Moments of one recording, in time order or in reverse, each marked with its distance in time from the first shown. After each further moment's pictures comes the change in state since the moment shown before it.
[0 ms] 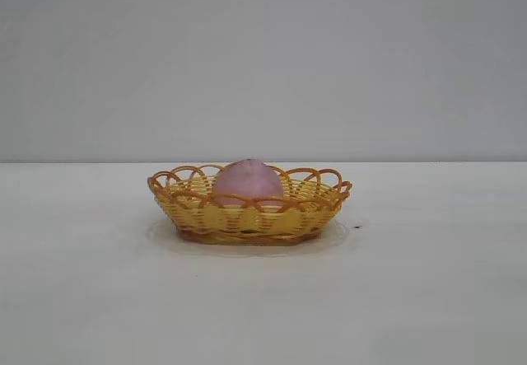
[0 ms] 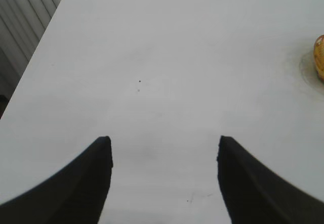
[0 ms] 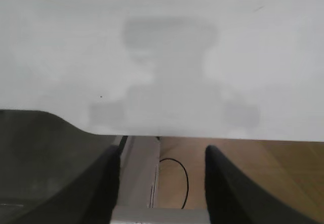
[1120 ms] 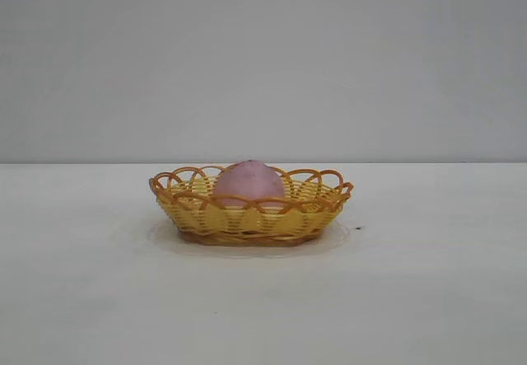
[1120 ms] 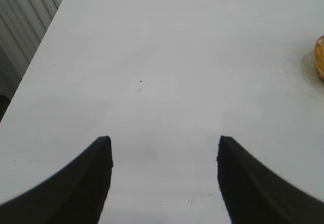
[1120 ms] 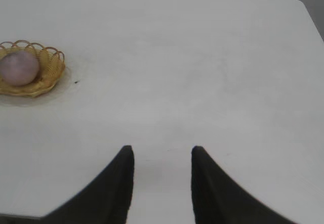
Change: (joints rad) left arm 0.000 -0.002 0.000 0.000 0.000 0.002; right arm 0.000 -0.596 0.001 0.009 0.030 -0.025
